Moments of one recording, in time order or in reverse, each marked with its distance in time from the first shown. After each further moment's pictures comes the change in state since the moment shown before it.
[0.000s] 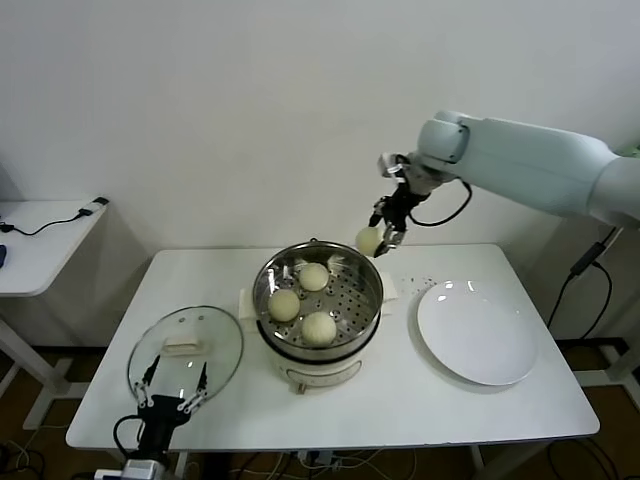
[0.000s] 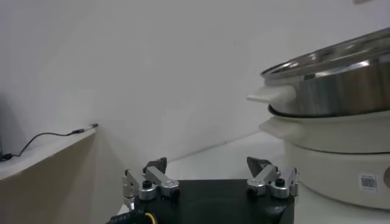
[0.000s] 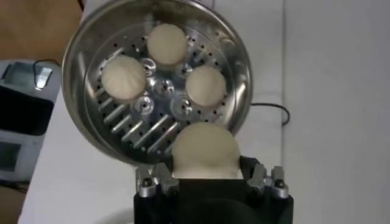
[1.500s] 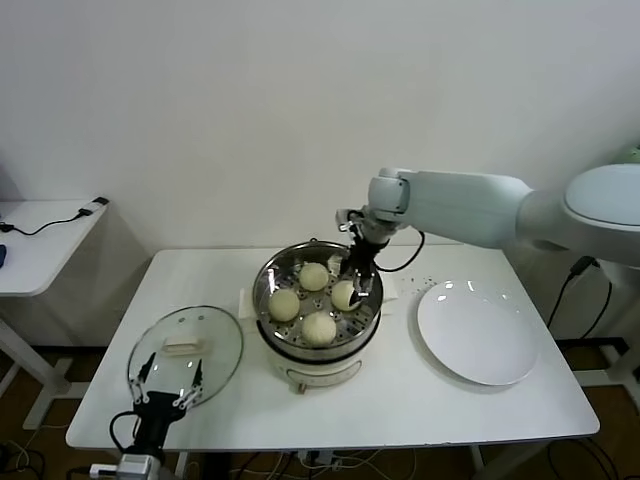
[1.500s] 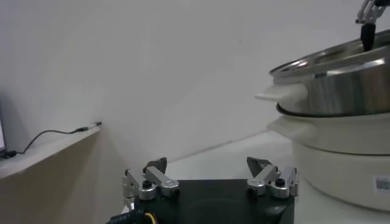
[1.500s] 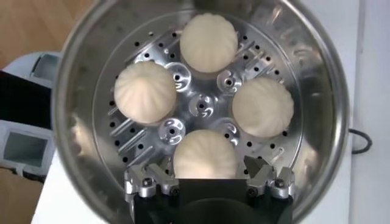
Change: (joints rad) left arm -0.020 0.016 -0.008 0.014 -0.025 0.007 0.000; right arm -0.100 0.074 -0.031 0.030 0.013 -0.010 0.073
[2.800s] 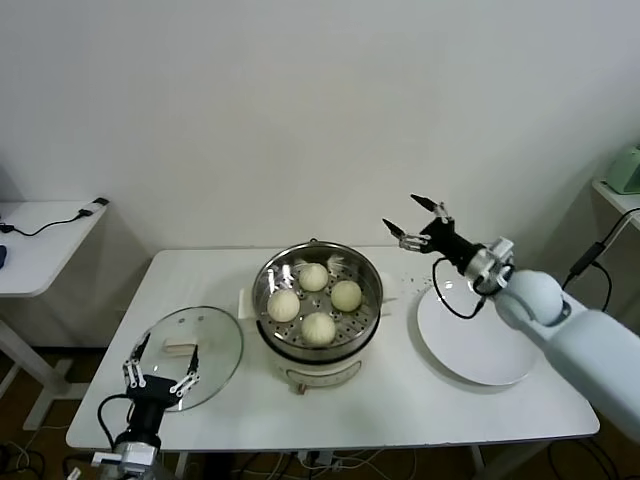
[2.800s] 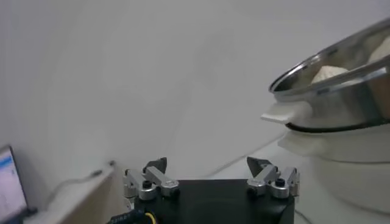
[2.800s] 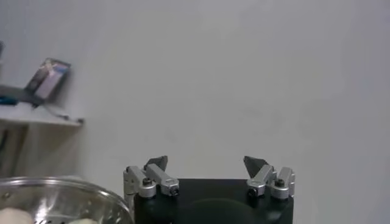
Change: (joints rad) left arm -0.014 -0.052 -0.052 -0.104 0.280 0.036 0.036; right arm -1.275 -0.596 1.514 0.562 -0.093 0.397 0.851
